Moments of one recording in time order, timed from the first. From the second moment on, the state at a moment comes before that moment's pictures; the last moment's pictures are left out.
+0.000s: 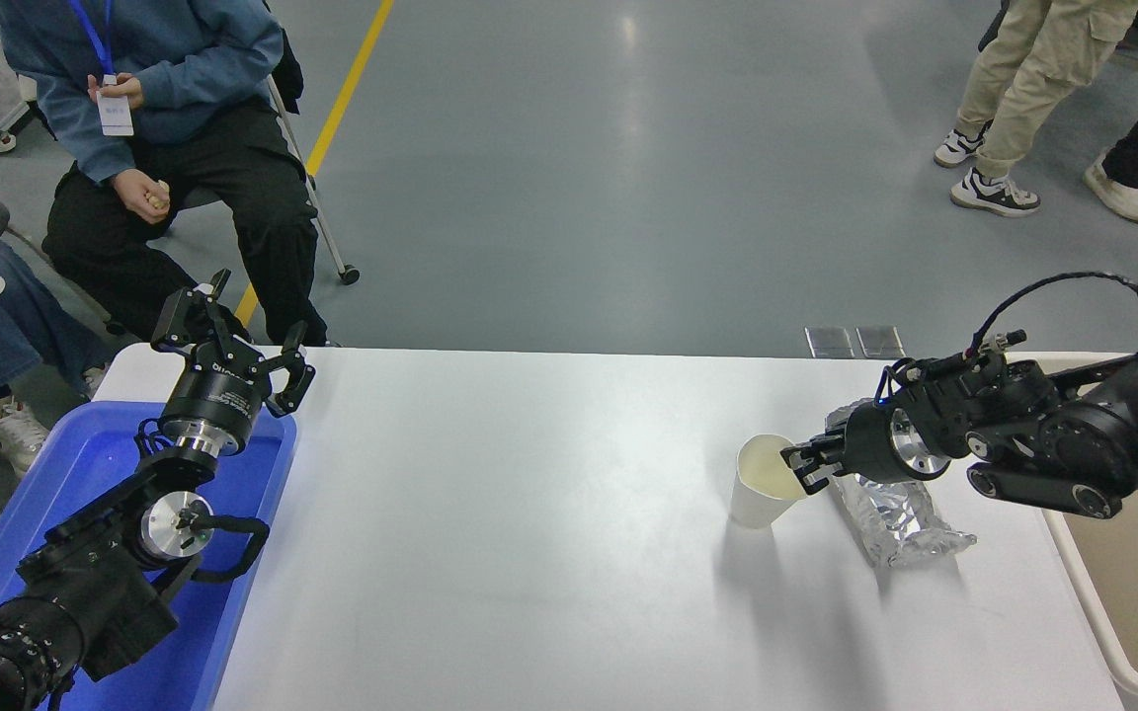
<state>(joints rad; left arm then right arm) -0.62 0.29 -0.80 -0.44 0.08 -0.50 -0.60 1.53 -0.45 -0.81 1.10 -1.13 0.04 0.30</state>
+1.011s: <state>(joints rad) -0.62 0.29 -0.80 -0.44 0.08 -0.50 -0.60 1.96 -0.64 -0.80 1.28 -1.10 0.31 0.31</state>
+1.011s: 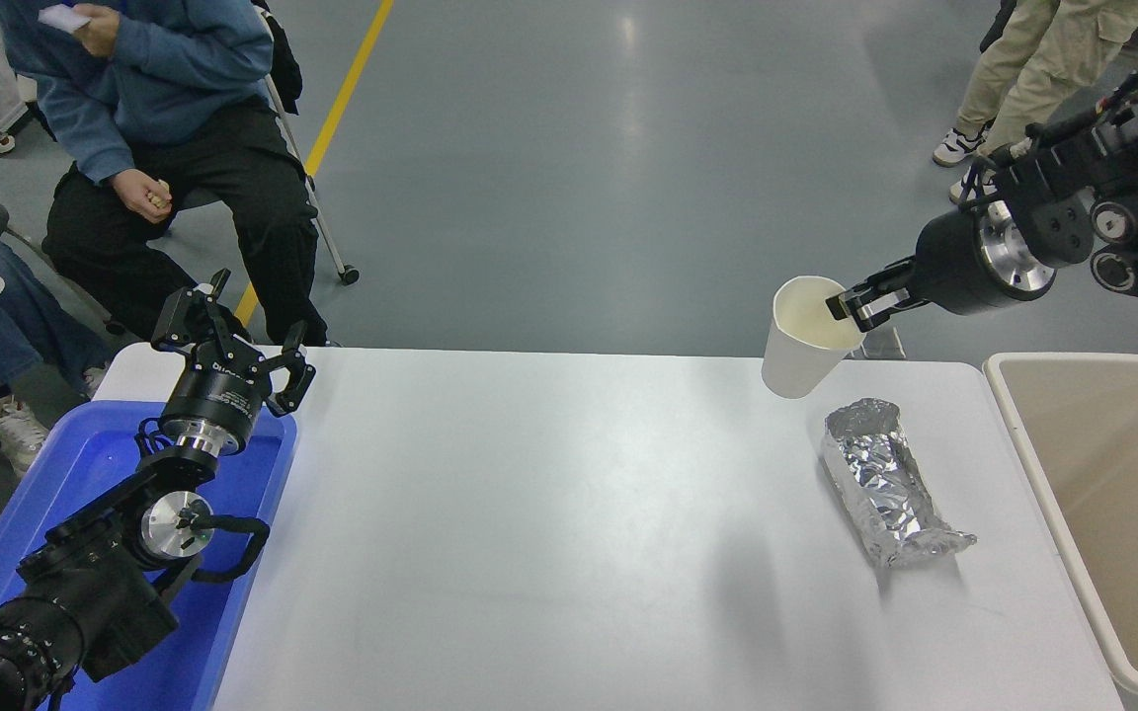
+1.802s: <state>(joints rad) -0.62 0.29 -0.80 -0.44 0.08 -0.50 -0.60 1.80 -0.99 -0.73 1.21 -1.10 0.31 0.31</state>
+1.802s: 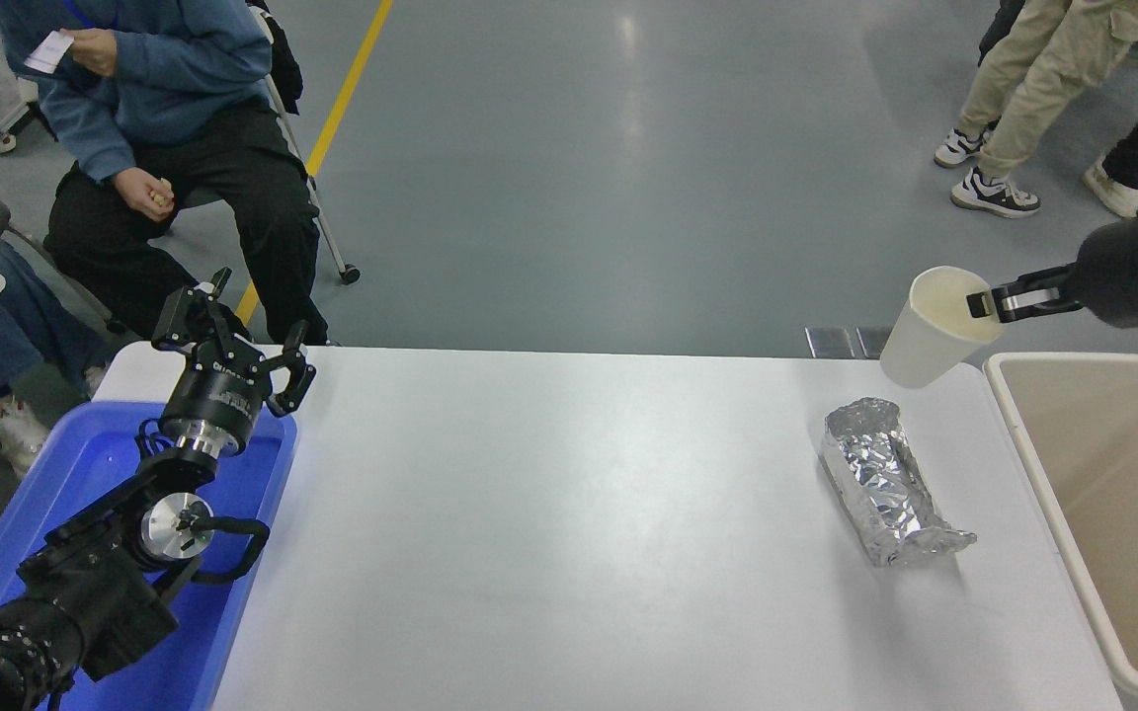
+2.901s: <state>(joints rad) -0.62 0.29 -0.80 -0.44 0.08 -0.50 -0.60 1.01 -1.11 -0.37 0.79 -0.59 0.08 0.31</state>
